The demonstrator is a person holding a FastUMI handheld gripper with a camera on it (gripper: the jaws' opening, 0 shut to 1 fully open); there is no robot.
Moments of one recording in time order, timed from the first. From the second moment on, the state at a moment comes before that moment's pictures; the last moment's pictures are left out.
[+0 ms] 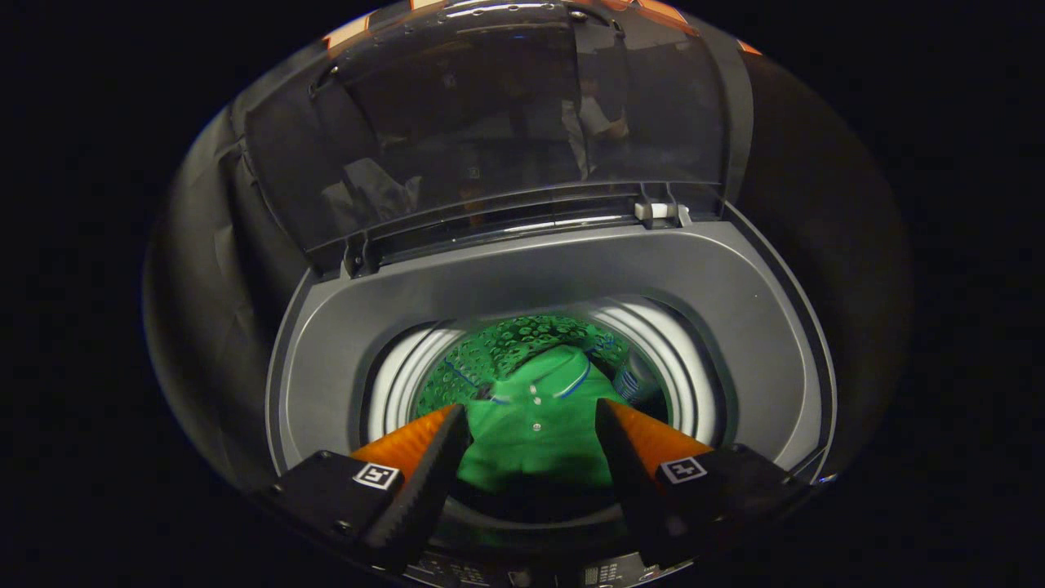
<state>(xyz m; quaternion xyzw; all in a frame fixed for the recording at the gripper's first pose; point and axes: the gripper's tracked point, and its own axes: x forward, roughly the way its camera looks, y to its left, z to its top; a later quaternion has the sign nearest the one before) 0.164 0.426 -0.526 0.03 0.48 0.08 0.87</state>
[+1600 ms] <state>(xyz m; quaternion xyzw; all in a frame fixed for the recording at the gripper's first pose) 0.362 0.447 -0.212 0.05 0.22 0.13 0.96</state>
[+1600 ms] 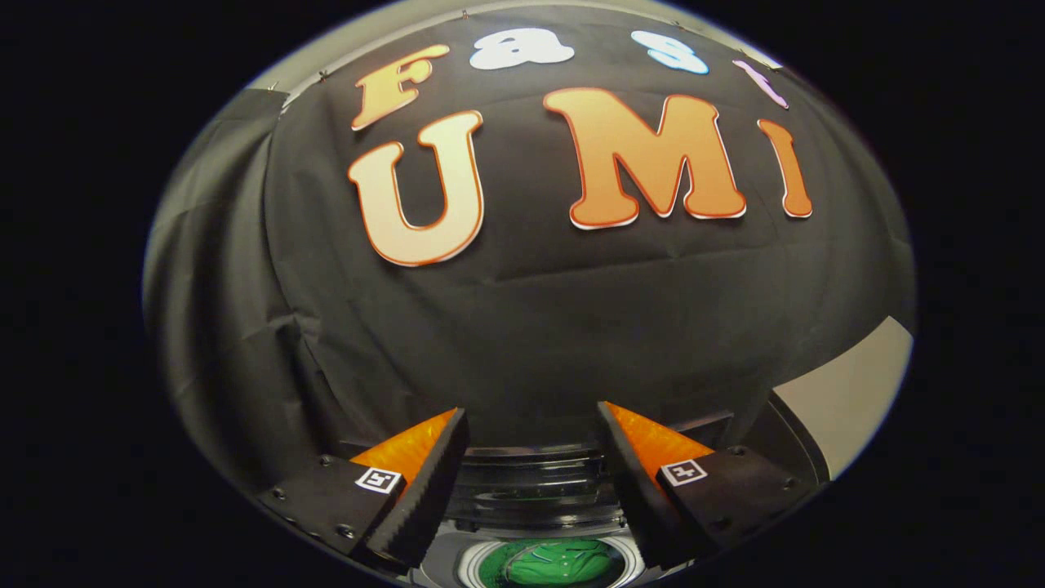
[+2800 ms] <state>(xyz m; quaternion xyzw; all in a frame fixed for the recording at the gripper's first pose) 0.379 0.431 -0.240 0.00 0.18 0.11 0.98</state>
